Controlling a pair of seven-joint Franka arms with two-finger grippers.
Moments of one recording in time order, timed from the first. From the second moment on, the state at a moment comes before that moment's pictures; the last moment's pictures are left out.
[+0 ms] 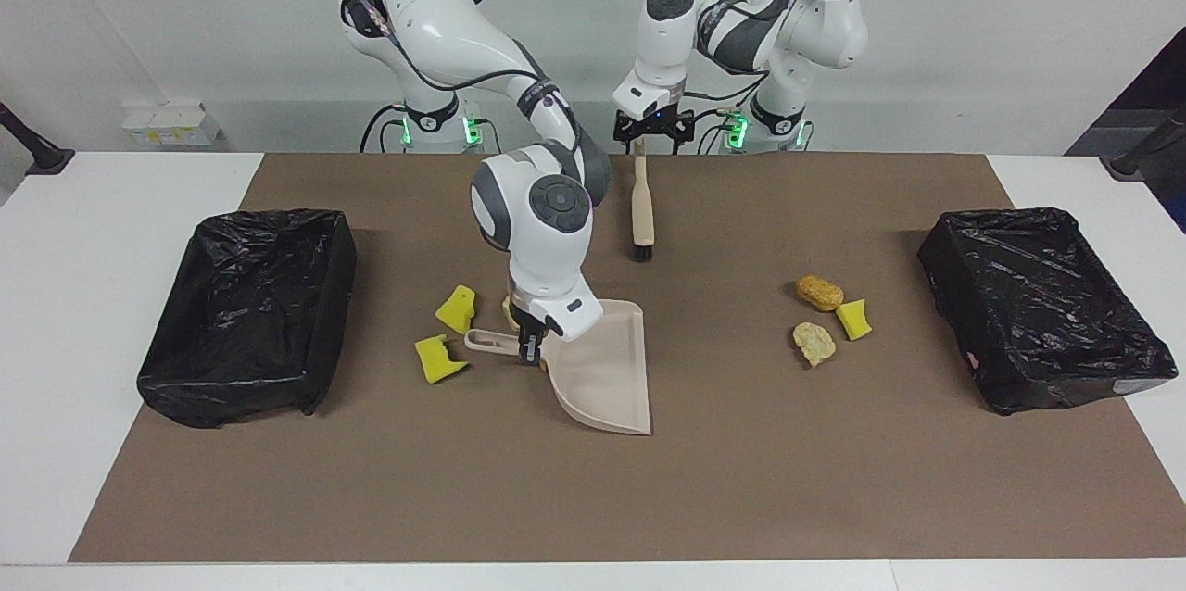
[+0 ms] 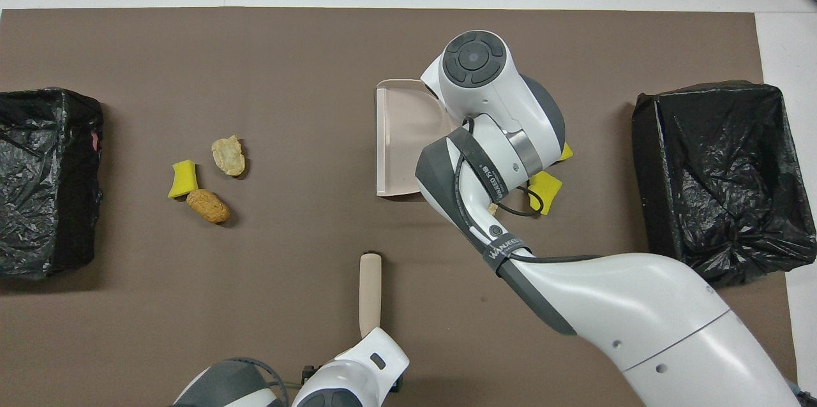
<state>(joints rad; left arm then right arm) -0.86 -0.27 -0.10 -2.52 -0.12 2.17 -0.79 0.36 0.64 0.11 -1.32 -0.27 1.89 -1.03</state>
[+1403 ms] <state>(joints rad) -0.91 -0.21 -0.09 -2.54 -0.12 2.21 -0.78 0.40 0.62 0.11 -1.35 -0.24 1.89 -1.03</state>
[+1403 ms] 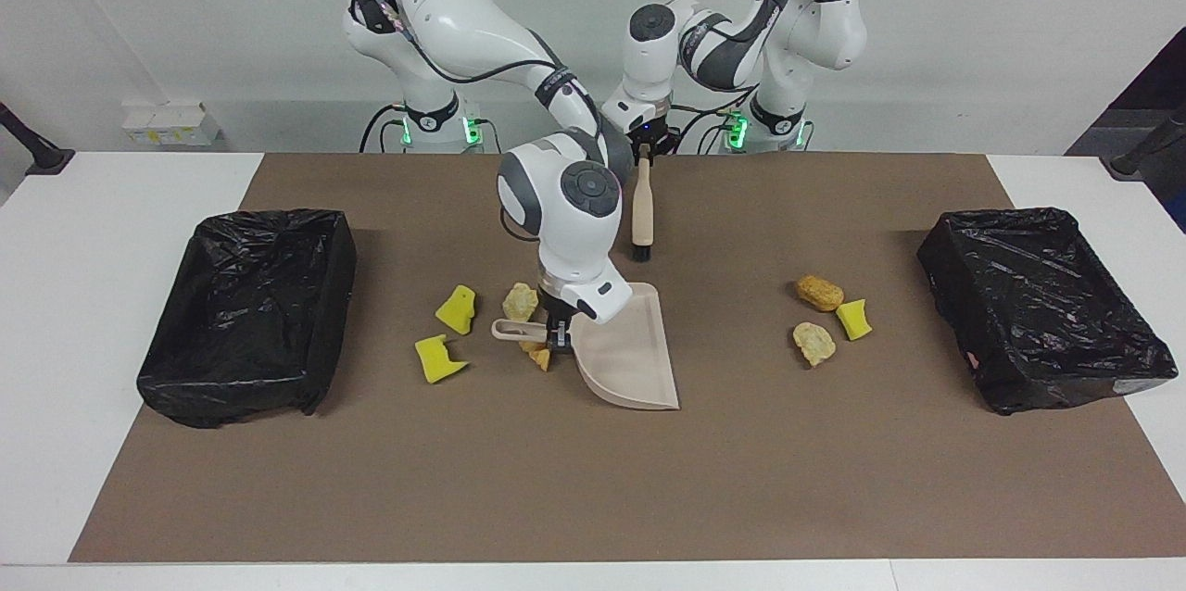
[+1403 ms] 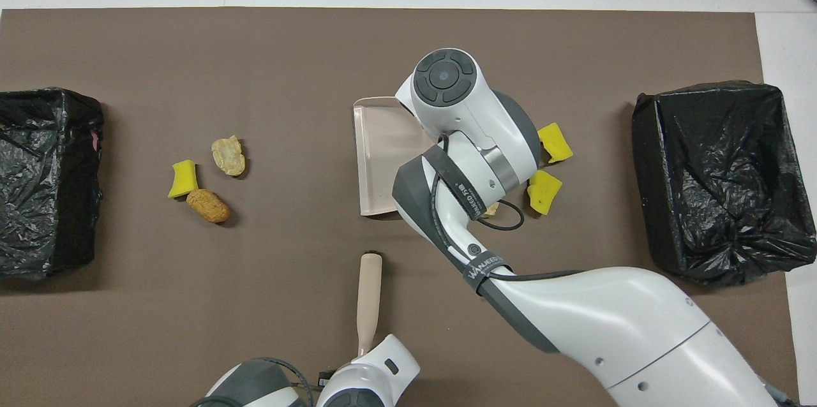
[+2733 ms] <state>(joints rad) 0.09 -0.39 -0.05 -2.28 0.01 1.74 0.08 0.43 0.60 0.11 -1.40 -0.24 1.90 -0.96</state>
